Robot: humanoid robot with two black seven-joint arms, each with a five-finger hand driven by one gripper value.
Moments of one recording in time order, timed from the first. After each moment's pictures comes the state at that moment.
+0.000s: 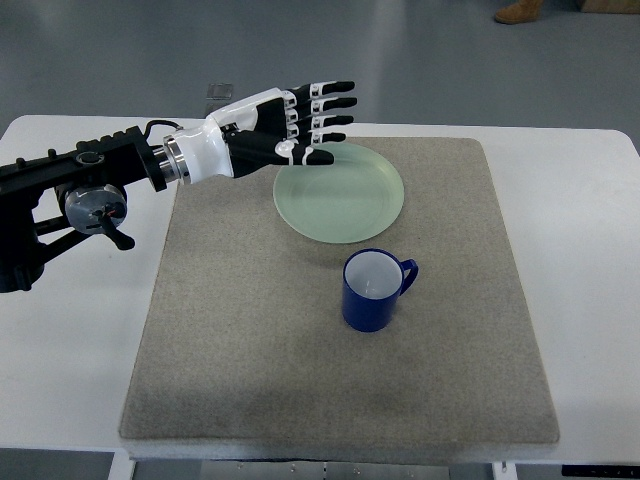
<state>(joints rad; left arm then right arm) -1.04 0.57 -0.23 -1.21 0.26 -0.42 -0.28 0.04 0.00 0.01 0.07 -0.06 0.19 0.23</state>
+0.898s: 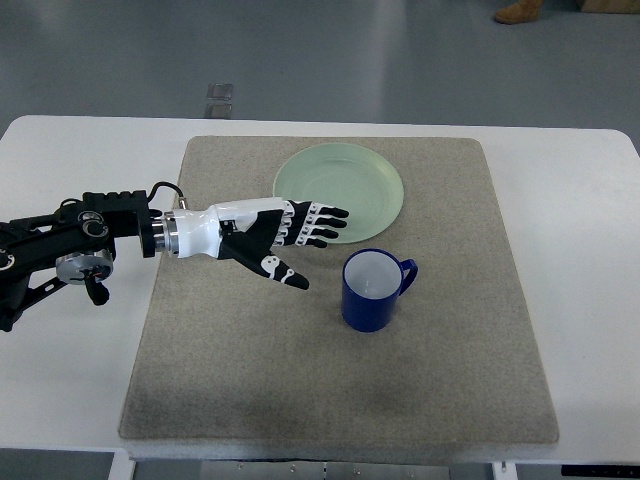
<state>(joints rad) -0.89 0.54 -0.24 -1.19 0.57 -0.49 -0.29 0.04 0.00 0.01 0.07 -0.06 0.19 0.23</state>
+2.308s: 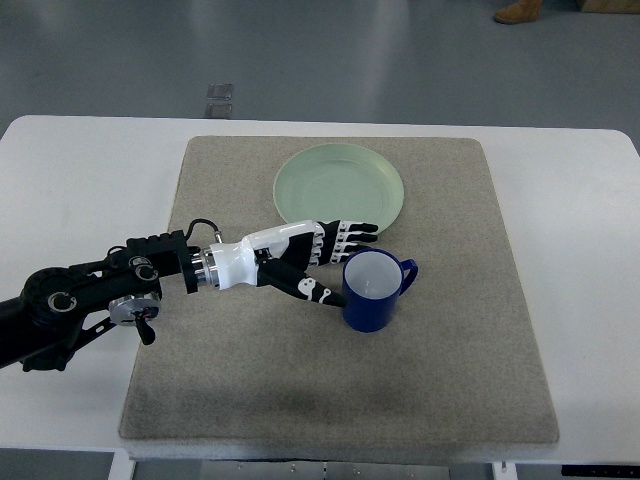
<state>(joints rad) -0.76 0.37 -0.30 -1.07 0.65 -0.43 -0.41 0.04 0.00 0.01 0.07 -0.06 0.19 0.23</state>
